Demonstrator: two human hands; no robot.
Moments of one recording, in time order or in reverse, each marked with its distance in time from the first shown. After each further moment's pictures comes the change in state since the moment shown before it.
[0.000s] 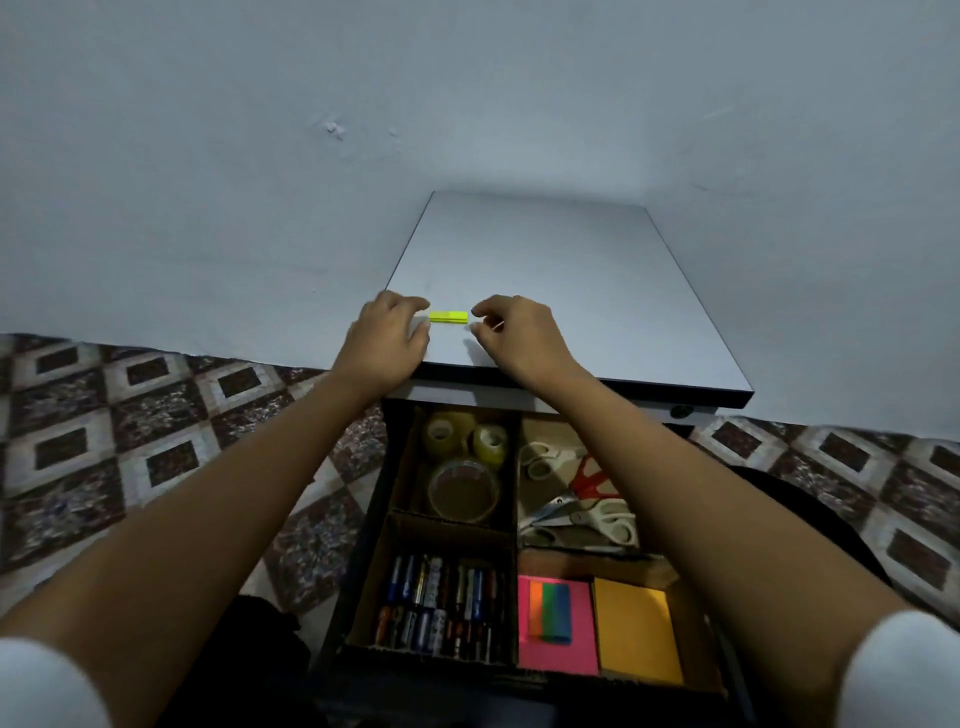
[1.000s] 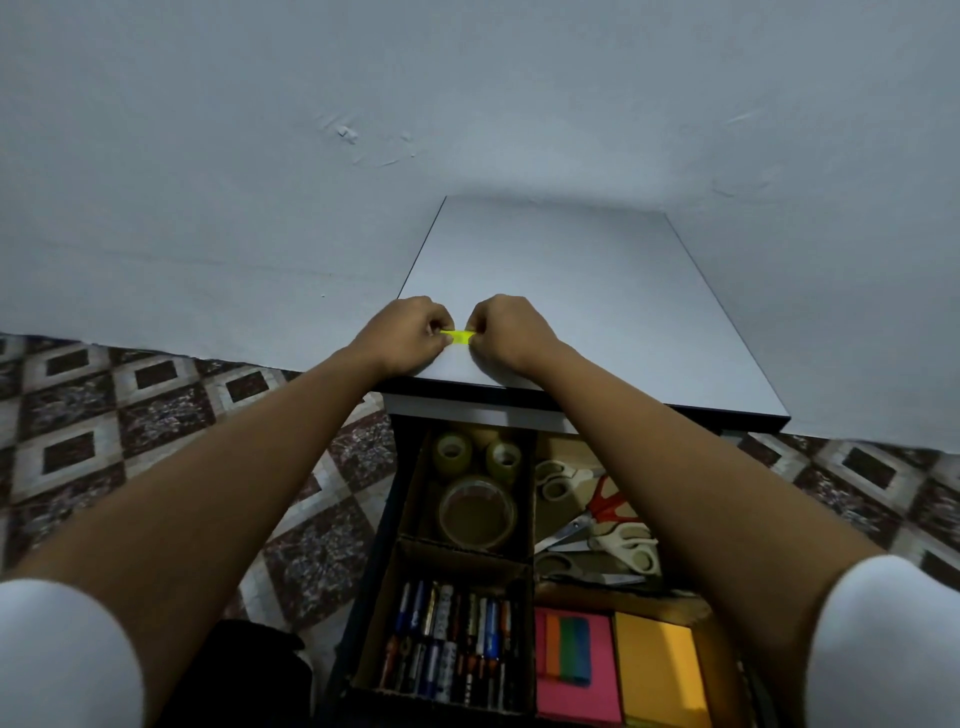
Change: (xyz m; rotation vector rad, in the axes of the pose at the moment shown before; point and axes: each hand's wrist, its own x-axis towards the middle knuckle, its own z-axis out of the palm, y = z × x) left_hand 0.042 -0.006 -0.002 0.062 -0.202 0.051; right_hand 0.056 0.004 0.025 -0.249 -0.142 -0.026
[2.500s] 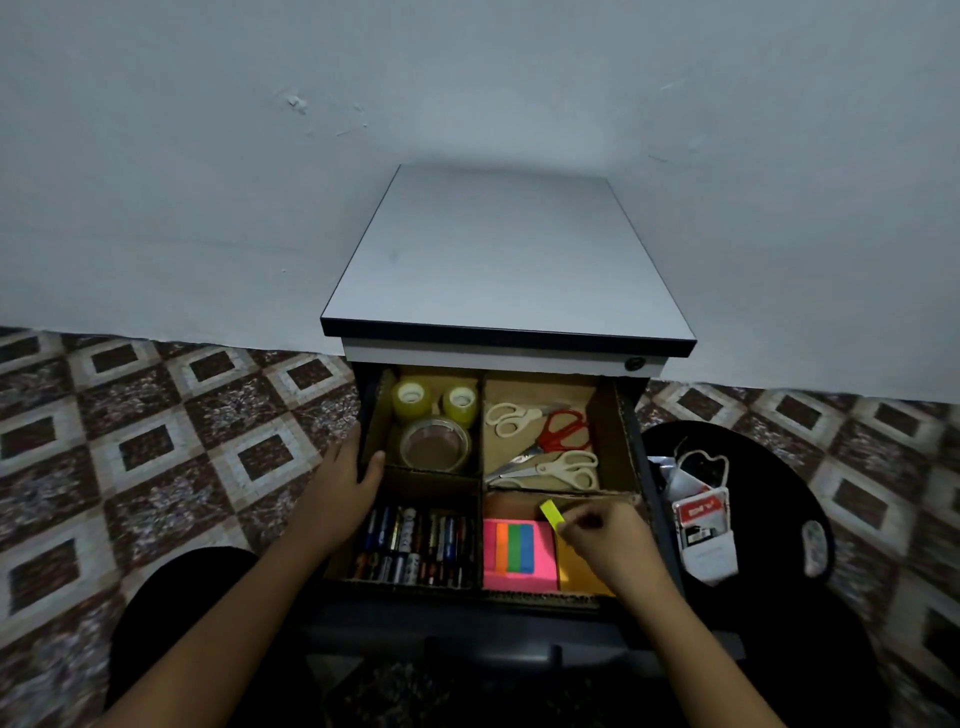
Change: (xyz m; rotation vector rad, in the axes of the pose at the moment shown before) left_hand -0.194 0.003 0.104 -0.339 -0.086 -0.409; right_hand -0.277 0.078 0.046 0.457 -0.093 0.676
